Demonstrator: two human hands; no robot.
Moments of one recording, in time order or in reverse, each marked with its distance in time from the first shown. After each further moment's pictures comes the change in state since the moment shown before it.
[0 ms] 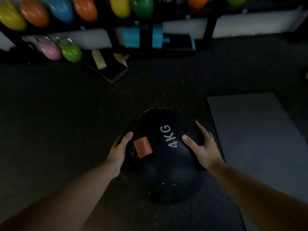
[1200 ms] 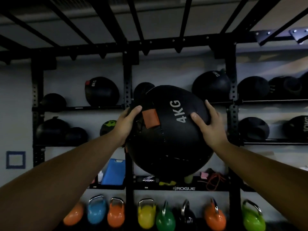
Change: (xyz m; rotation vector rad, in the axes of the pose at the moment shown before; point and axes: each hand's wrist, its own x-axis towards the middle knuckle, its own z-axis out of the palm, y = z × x) left_hand -0.265 0.968 0.074 0.007 -0.100 1.326; right_hand 0.150 -0.939 -0.277 0.234 0.421 -1.169
